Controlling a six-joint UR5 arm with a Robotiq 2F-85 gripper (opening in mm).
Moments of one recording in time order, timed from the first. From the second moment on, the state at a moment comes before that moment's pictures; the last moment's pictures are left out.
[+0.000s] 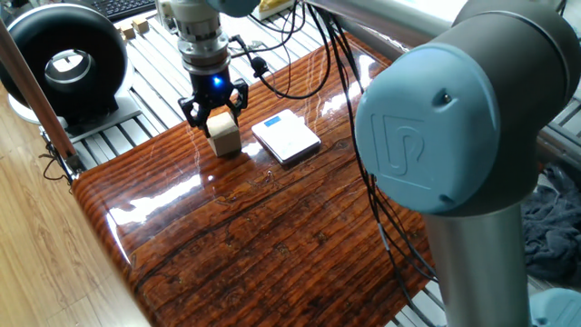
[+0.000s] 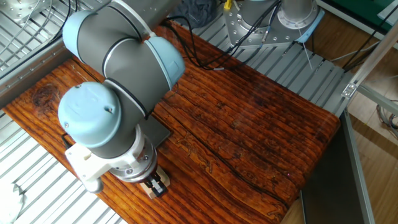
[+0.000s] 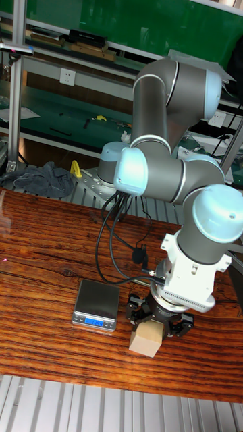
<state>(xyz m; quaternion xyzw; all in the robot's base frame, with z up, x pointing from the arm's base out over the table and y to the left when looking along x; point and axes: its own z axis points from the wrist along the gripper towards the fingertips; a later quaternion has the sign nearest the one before) 0.667 0.111 0.041 -0.13 -0.99 0.01 0.07</state>
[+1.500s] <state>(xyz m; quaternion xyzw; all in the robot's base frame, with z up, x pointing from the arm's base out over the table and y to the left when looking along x) 0.633 0.072 0.065 -0.02 -1.00 0.04 0.08</state>
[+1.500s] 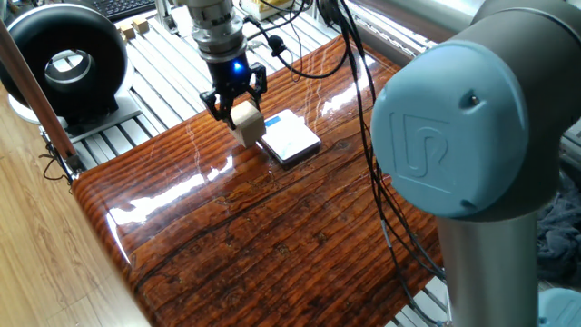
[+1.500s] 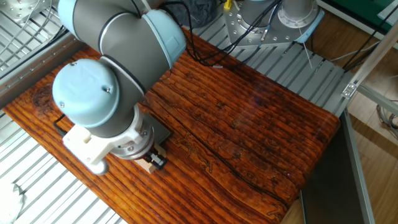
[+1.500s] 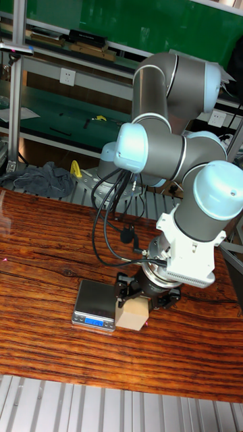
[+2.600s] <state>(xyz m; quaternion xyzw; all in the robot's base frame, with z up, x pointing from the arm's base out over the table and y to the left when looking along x) 0.629 0.049 0.052 0.00 -1.00 0.04 0.07</state>
